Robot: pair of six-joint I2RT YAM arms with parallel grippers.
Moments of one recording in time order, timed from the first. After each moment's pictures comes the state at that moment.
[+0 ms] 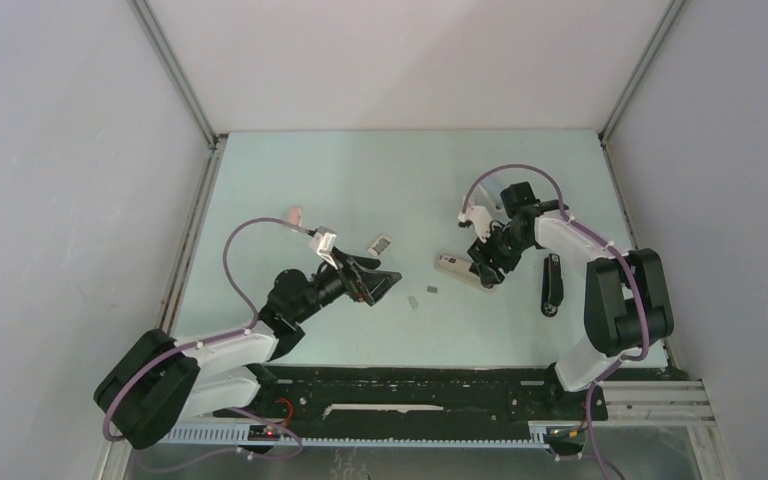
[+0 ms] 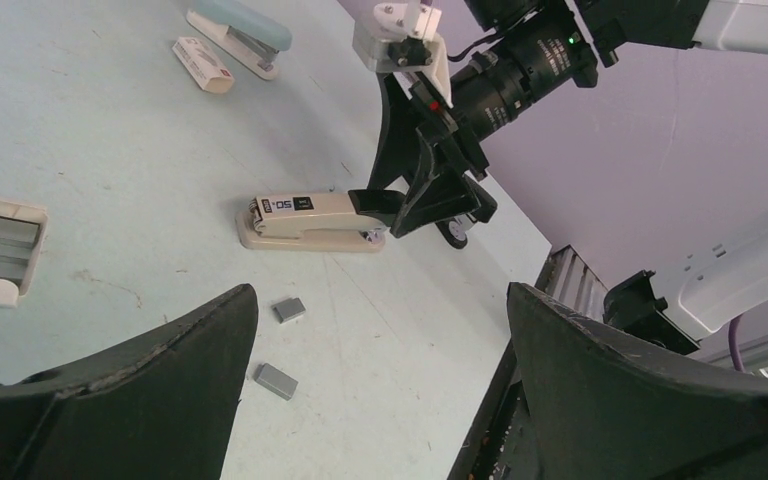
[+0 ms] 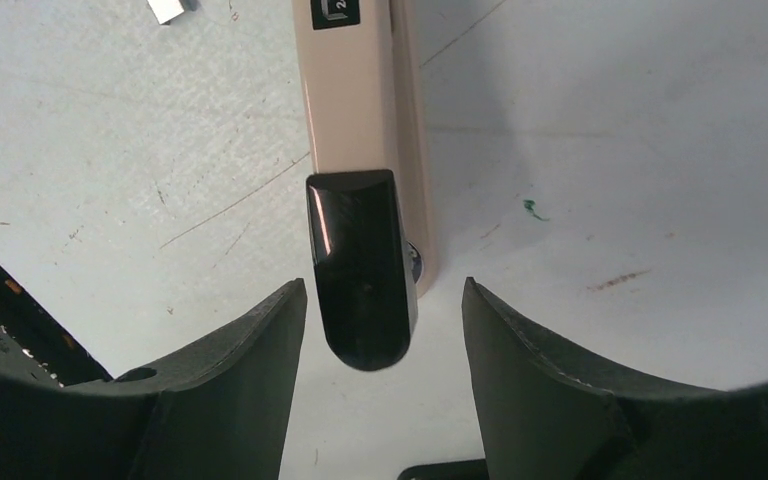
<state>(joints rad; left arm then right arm) -0.67 1.12 0.22 0.94 0.25 -0.66 0.23 1.62 1.06 -0.75 -0.41 -0.67</state>
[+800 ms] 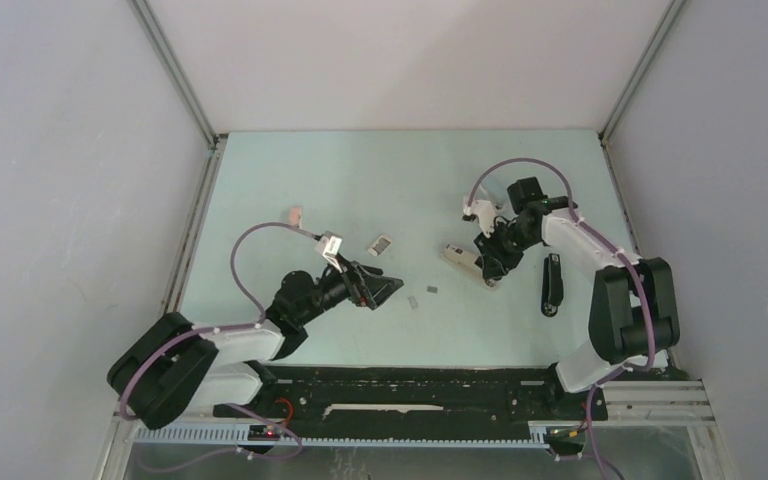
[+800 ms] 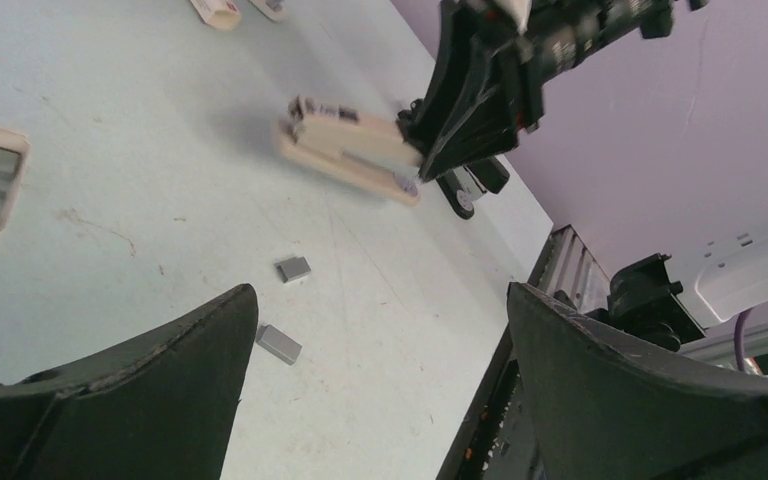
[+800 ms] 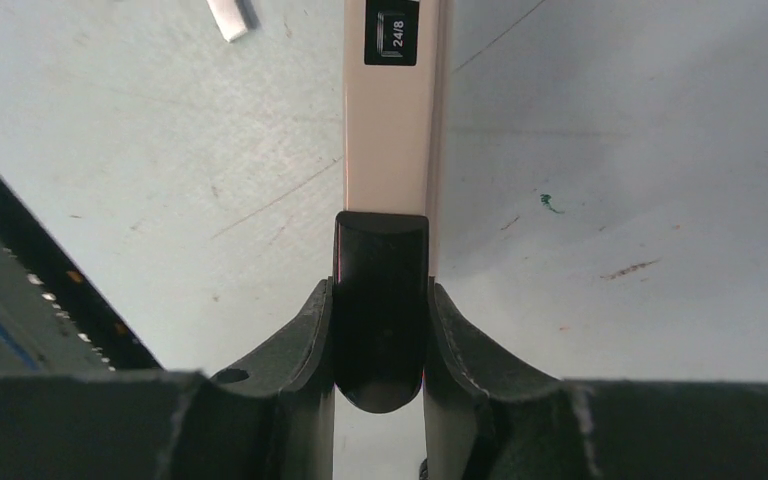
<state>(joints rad) -0.67 1.19 0.20 0.98 0.27 -0.69 0.22 1.60 1.08 -0.79 -0.46 -0.66</state>
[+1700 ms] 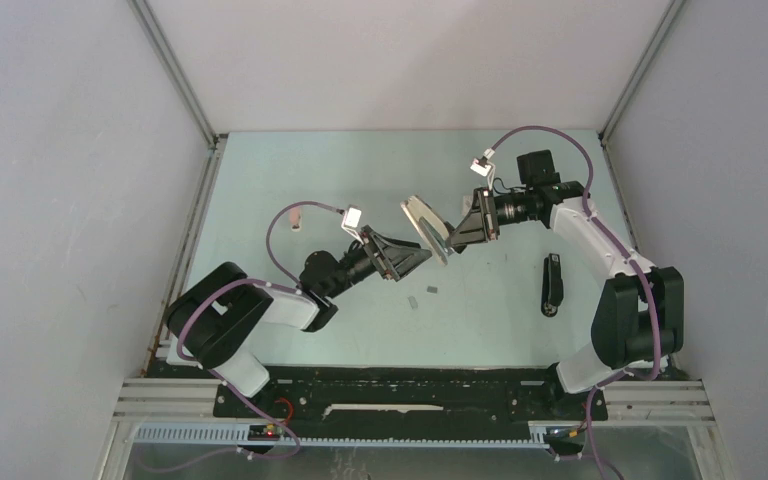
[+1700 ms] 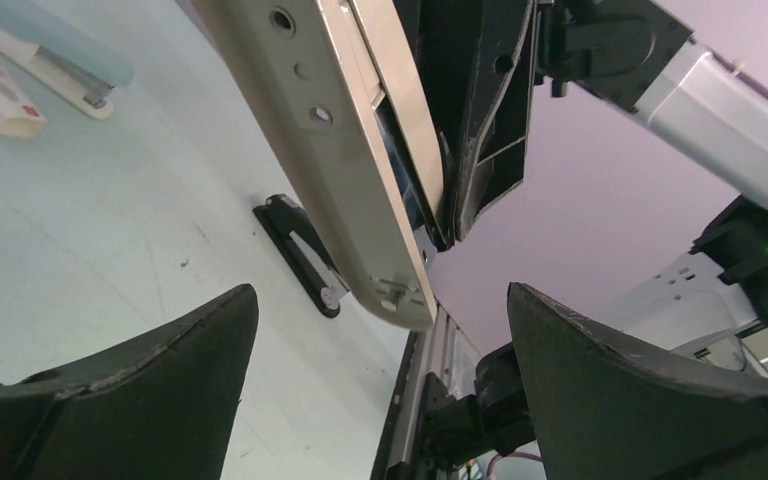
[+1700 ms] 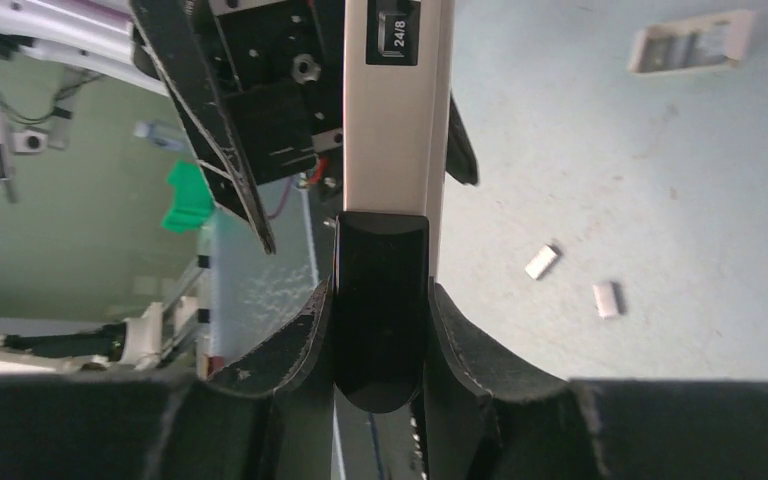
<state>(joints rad) -0.71 1.59 0.43 1.38 0.32 -0.96 0.18 1.54 1.22 -0.68 -1.22 -0.13</state>
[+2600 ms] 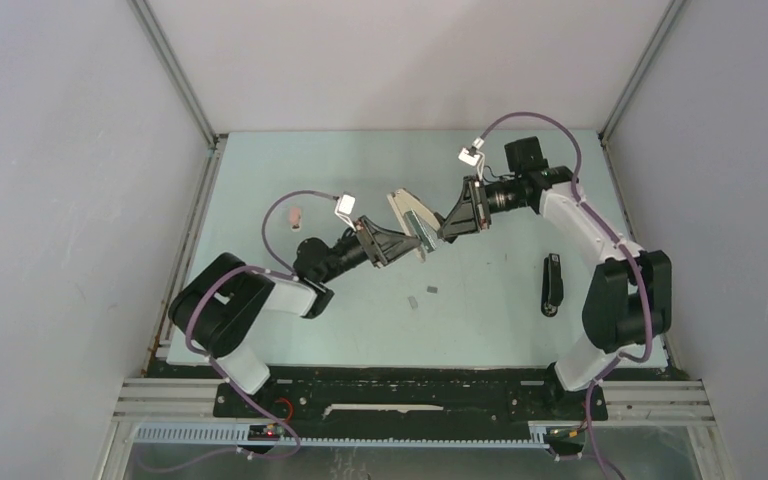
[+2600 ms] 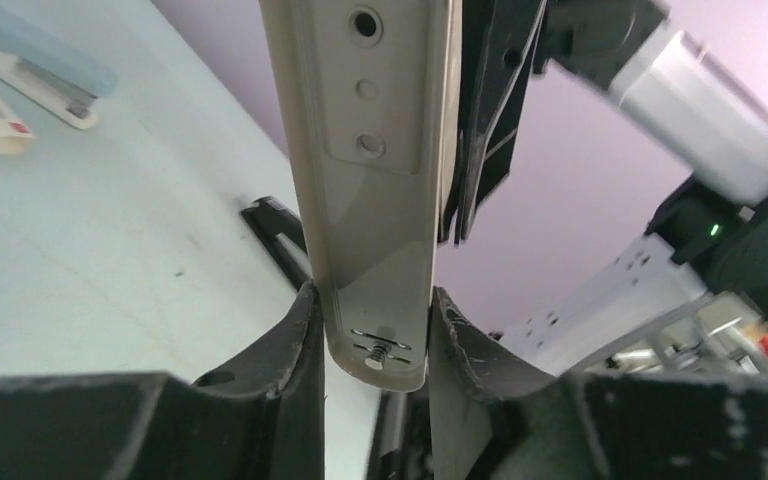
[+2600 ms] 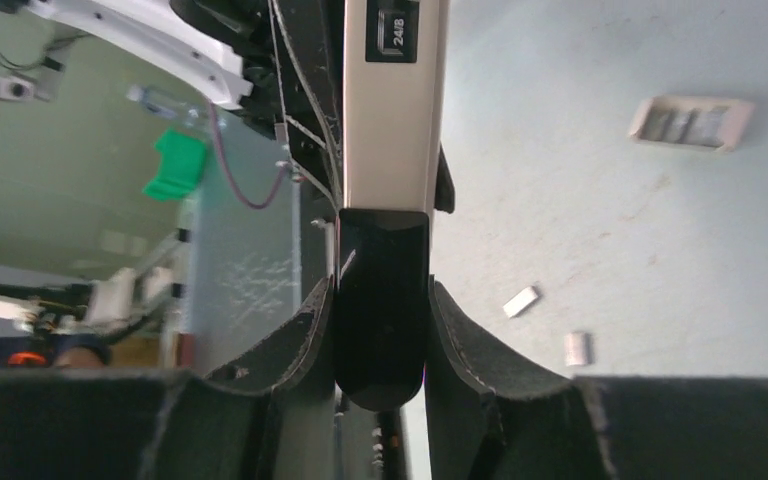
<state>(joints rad) -0.61 1.65 0.50 1.44 0.47 -1.08 0.22 1.62 1.31 -0.62 -1.31 -0.12</state>
